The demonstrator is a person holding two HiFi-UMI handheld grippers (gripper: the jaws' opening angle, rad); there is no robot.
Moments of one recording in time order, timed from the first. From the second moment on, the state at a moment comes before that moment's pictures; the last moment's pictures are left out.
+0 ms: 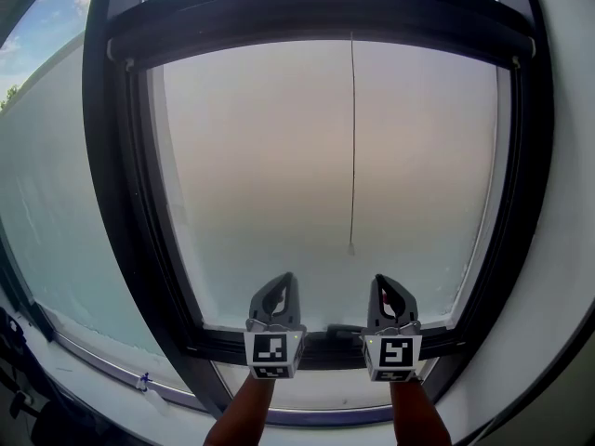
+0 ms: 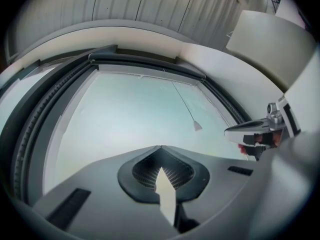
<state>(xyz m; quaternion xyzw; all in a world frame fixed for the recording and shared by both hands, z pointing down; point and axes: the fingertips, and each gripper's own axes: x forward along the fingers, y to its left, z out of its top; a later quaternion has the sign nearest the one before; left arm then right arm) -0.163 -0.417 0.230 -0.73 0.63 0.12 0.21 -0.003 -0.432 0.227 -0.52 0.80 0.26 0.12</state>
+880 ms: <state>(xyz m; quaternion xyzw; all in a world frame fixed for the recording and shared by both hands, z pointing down) -0.151 -0.413 0.032 -0.65 0.63 0.02 0.42 0.020 -0.428 0.029 -0.53 0.69 0.49 0.06</state>
